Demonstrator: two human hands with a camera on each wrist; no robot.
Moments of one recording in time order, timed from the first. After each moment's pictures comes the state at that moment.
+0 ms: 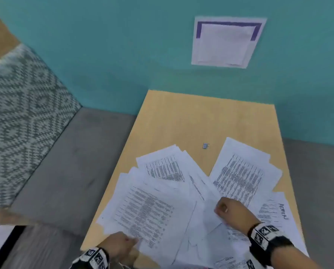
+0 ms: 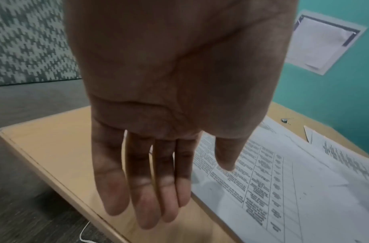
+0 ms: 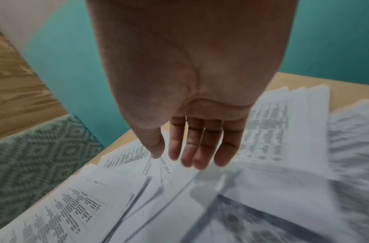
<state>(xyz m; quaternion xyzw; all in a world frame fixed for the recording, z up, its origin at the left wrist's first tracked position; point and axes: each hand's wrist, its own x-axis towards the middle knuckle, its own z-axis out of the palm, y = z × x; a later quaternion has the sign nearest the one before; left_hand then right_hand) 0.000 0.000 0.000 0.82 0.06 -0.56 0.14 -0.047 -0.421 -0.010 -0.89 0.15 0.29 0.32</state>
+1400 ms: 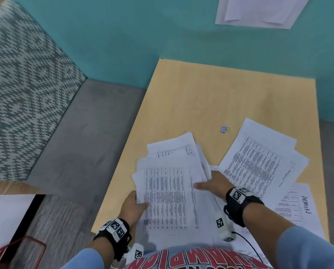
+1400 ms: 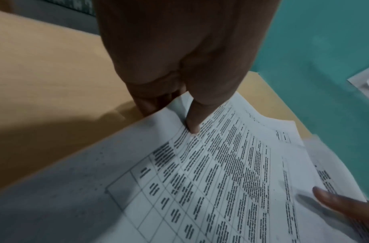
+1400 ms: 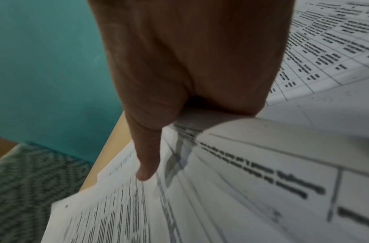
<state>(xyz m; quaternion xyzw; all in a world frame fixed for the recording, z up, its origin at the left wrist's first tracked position) 0.035 -0.016 -0.055 0.81 0.23 -0.34 0.42 0.054 -0.355 -0.058 -0.74 0.25 0.33 0.52</state>
